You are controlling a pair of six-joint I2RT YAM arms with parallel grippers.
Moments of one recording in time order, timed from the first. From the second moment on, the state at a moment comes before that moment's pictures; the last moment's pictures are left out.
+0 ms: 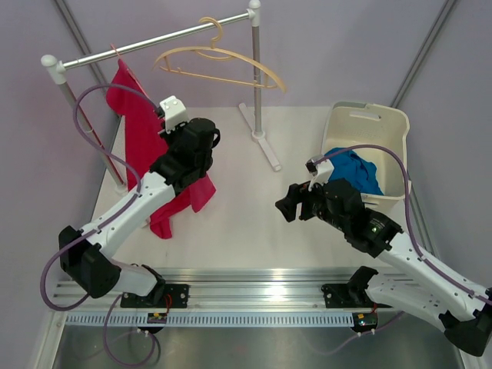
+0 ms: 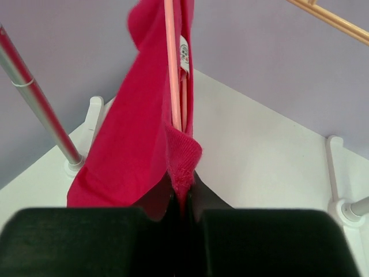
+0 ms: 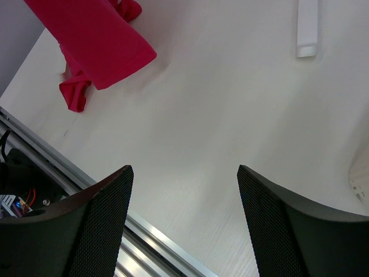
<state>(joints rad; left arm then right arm) -0.63 1.39 1.31 -0.33 -1.22 -0.46 0.80 0.83 0.82 -0.38 0.09 0.39</state>
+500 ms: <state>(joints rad) -0.64 1.20 1.34 -0.33 -1.09 -0.32 0.80 0.88 0.82 -0.38 0.09 0.38</state>
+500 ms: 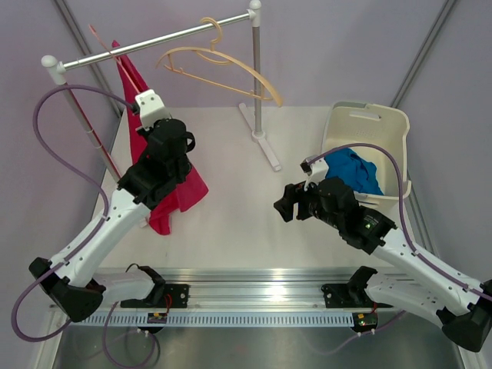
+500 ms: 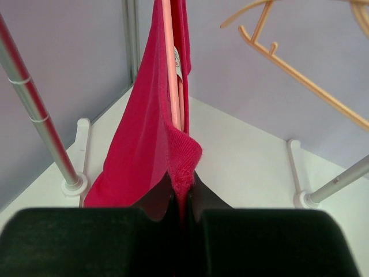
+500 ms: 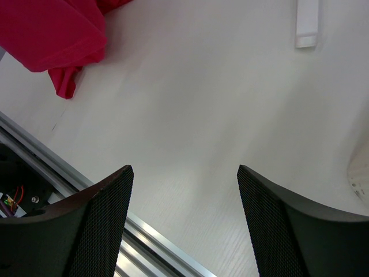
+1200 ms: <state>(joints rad) -0.78 0.98 1.29 -0.44 -0.96 -0.31 0.80 0.96 0.83 -0.36 0.09 0.36</state>
